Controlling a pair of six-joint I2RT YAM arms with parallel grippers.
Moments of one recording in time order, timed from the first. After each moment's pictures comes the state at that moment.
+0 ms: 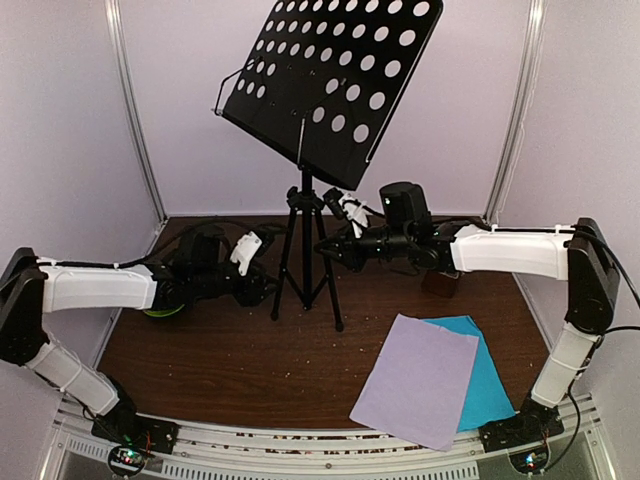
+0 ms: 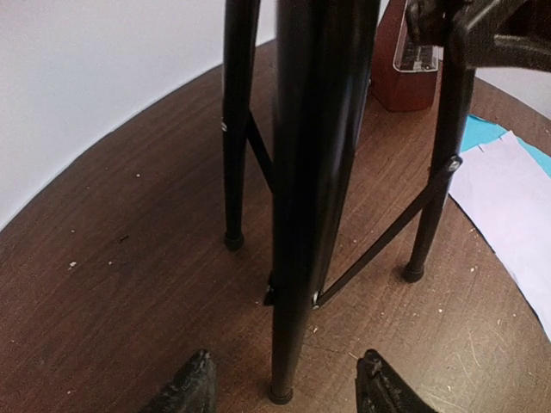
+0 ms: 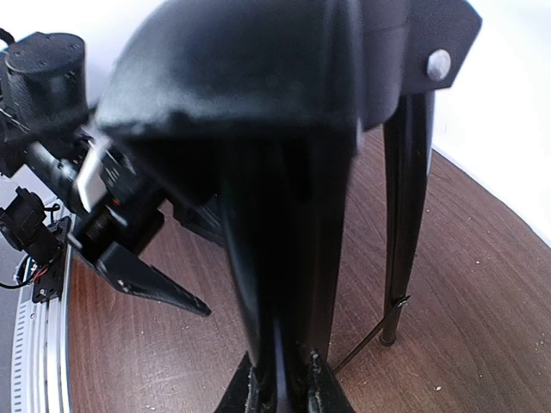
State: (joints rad) left arm -0.66 1.43 0.79 0.14 0.18 0.13; right arm 0.75 1.74 1.27 0.12 -0.41 -0.01
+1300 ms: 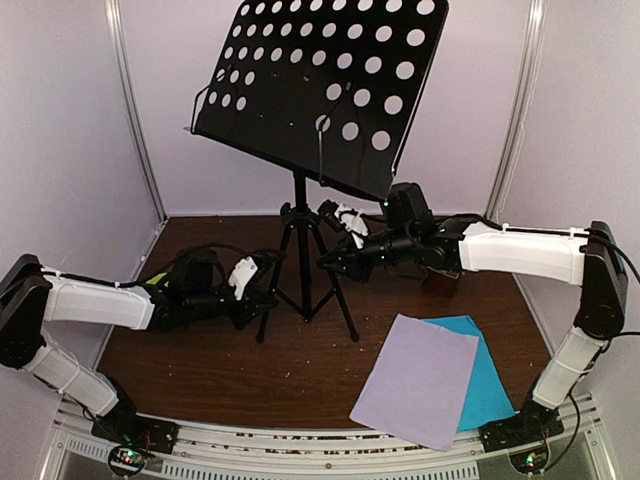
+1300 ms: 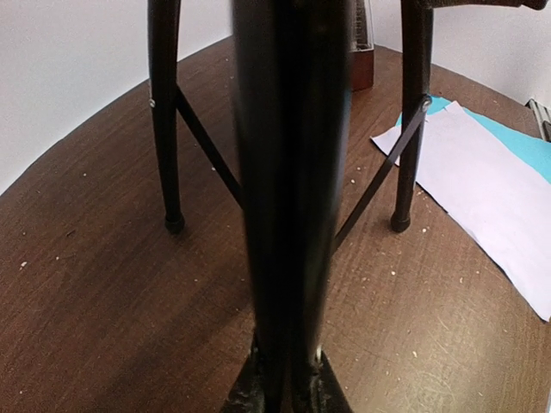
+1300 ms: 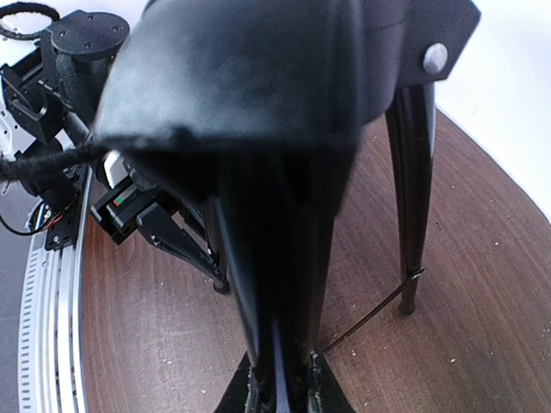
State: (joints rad) left arm -0.67 1.42 0.61 0.31 0.31 0.16; right arm 0.78 1.68 1.28 -0.09 -0.42 -0.13
